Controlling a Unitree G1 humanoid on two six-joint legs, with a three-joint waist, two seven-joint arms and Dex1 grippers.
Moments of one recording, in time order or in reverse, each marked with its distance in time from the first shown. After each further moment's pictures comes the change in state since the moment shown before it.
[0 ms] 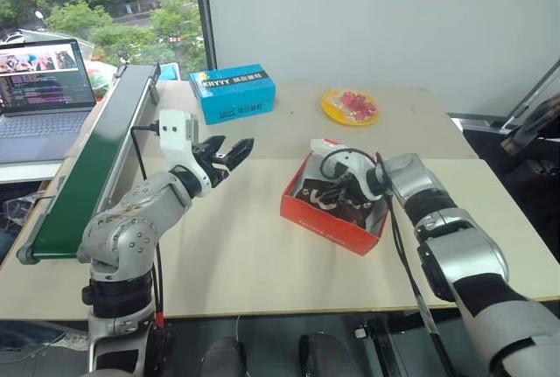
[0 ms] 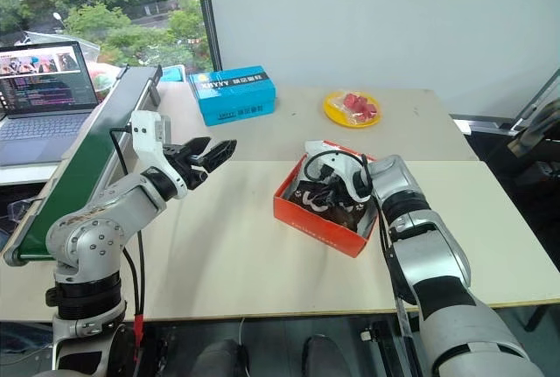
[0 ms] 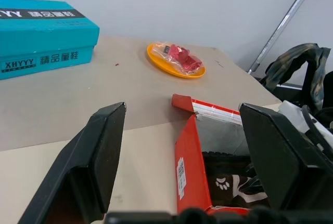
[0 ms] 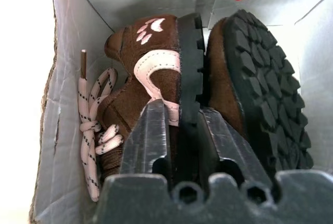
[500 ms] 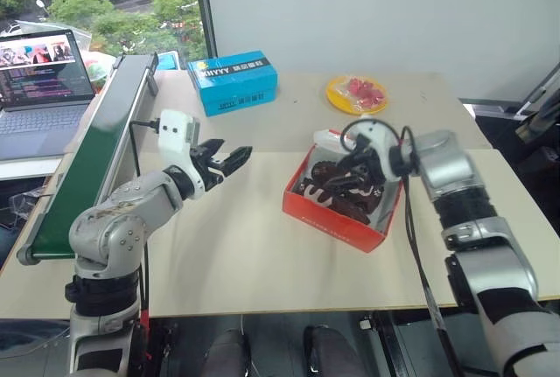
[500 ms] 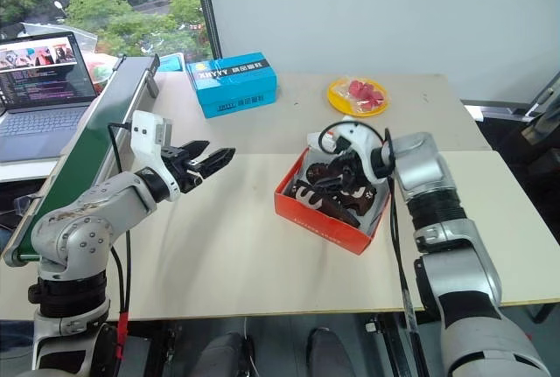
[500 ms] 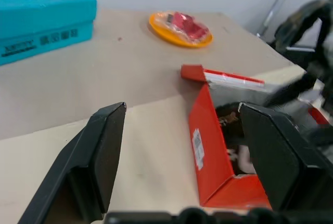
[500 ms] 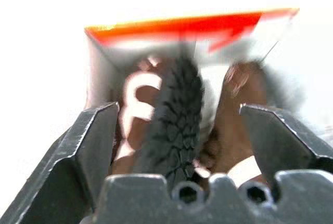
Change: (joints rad) left arm -0.009 0.112 -0.049 0.012 0.021 0.023 -0.108; right arm 0.110 -0.180 -0.101 -0.693 0.147 0.441 0.093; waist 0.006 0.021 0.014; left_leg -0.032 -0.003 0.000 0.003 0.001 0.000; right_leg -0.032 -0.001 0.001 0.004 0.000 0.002
